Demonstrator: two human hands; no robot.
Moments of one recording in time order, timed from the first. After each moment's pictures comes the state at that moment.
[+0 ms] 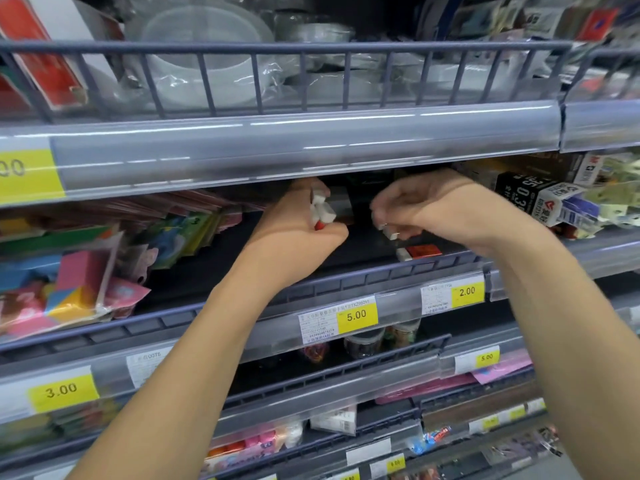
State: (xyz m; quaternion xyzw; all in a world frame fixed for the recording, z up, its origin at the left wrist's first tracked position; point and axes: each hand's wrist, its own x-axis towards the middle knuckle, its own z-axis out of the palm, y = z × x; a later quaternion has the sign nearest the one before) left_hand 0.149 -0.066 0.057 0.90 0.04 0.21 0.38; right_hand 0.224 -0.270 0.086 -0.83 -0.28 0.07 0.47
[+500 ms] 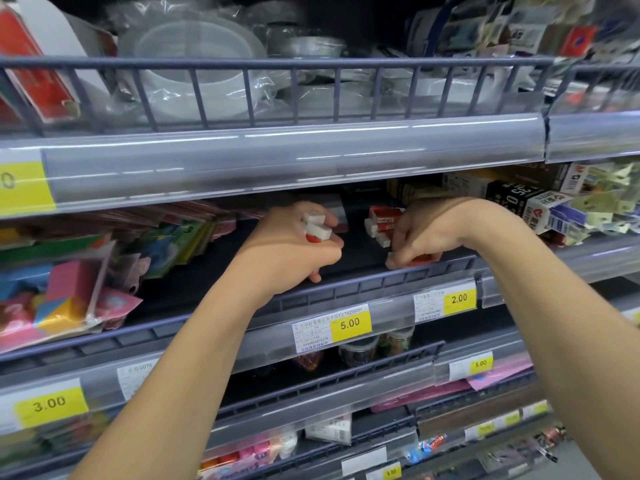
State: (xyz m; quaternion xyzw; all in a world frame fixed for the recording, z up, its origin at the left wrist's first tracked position) left_hand 0.144 -0.064 0.058 0.86 0.03 0.10 0.50; right_hand 0.256 -0.268 0.095 -0.96 -0.24 0.17 0.02
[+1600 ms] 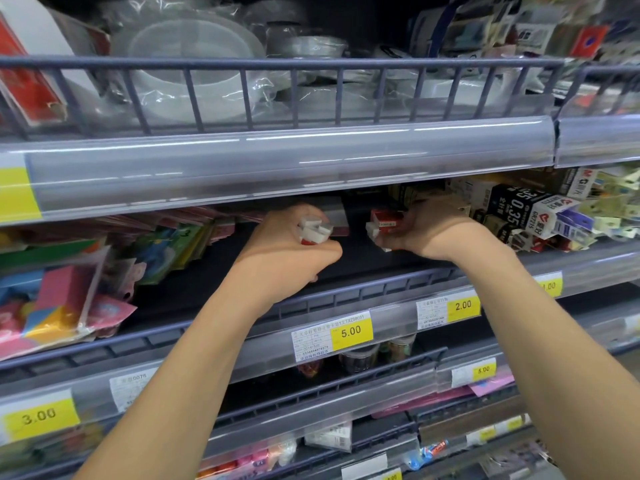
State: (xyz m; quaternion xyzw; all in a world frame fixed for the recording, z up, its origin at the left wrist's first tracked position) left_hand 0.150 -0.064 0.052 0.86 0.06 0.14 0.50; right_hand 0.267 -0.262 0.073 -0.99 -0.13 0.04 0.06
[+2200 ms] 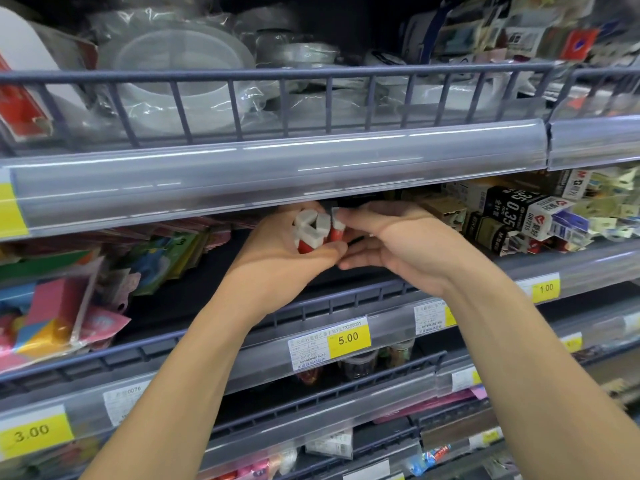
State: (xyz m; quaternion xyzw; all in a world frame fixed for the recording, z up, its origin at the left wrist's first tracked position) left_hand 0.144 -0.064 0.056 0.87 -0.04 0.18 0.47; right_hand 0.211 -0.234 0.072 -0.65 -0.22 0.20 0.70
